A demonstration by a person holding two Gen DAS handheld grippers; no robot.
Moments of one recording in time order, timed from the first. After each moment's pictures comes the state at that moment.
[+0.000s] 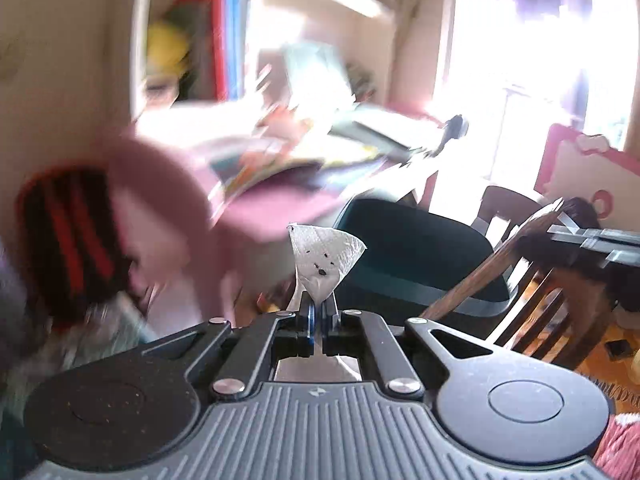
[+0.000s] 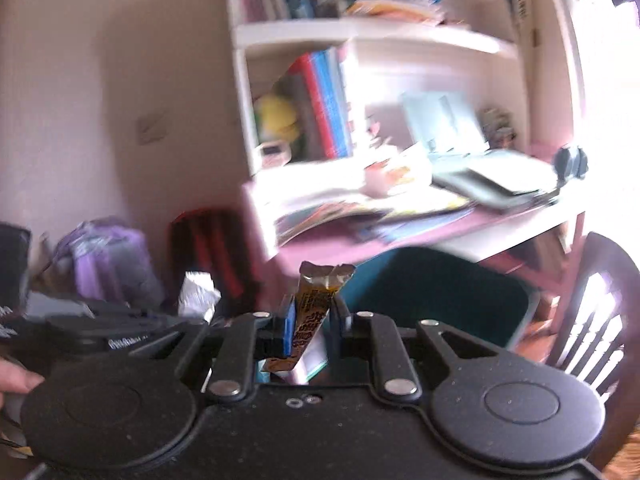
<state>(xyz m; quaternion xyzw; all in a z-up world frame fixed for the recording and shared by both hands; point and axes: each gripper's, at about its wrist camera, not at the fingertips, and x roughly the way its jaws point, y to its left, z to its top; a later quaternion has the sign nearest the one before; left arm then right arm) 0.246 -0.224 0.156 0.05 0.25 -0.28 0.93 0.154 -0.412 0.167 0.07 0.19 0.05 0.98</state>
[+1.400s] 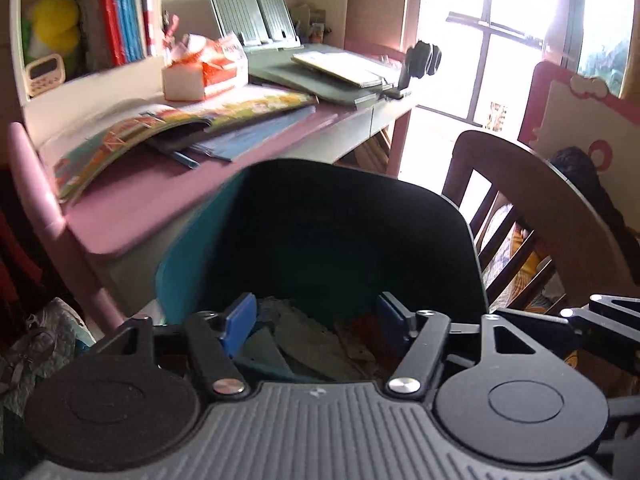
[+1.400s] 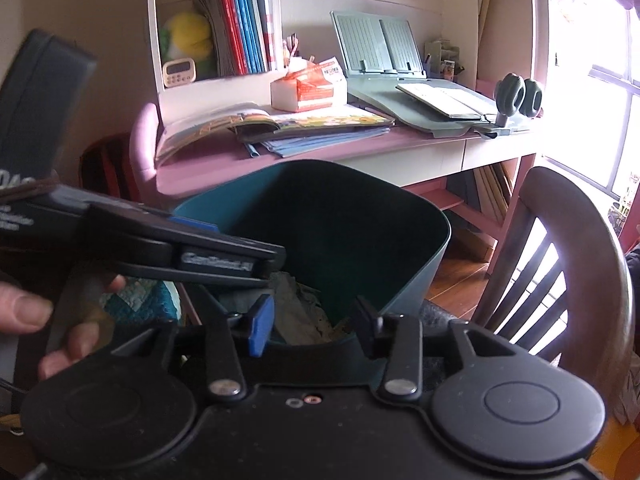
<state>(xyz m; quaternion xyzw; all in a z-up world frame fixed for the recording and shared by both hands) 0.289 -0.366 0.120 0.10 0.32 -0.29 0.89 0.199 -0.475 0.105 0.05 0.31 -0.03 0.95</state>
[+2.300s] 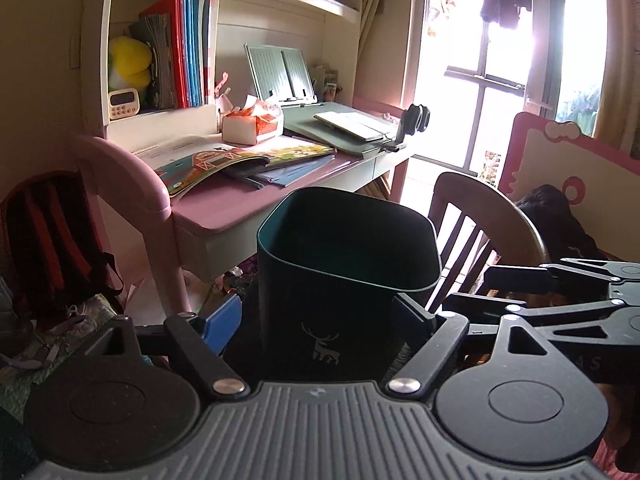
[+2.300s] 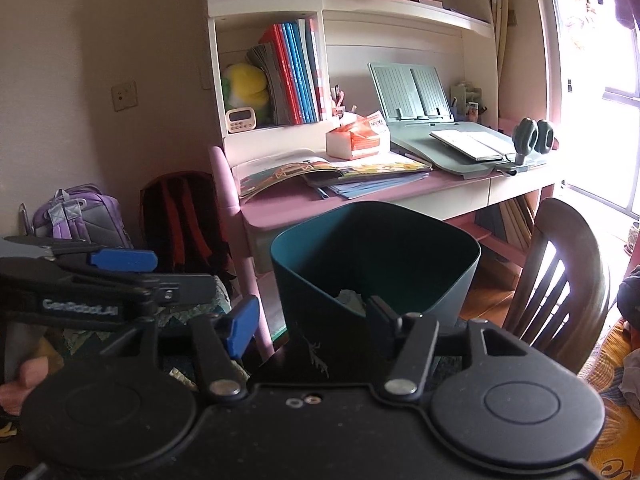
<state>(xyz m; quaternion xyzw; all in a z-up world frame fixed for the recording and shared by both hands) 0.169 -0.241 0.167 0.06 0.26 -0.29 0.92 0.118 -0.423 0.151 0.06 0.25 0.01 0.97</state>
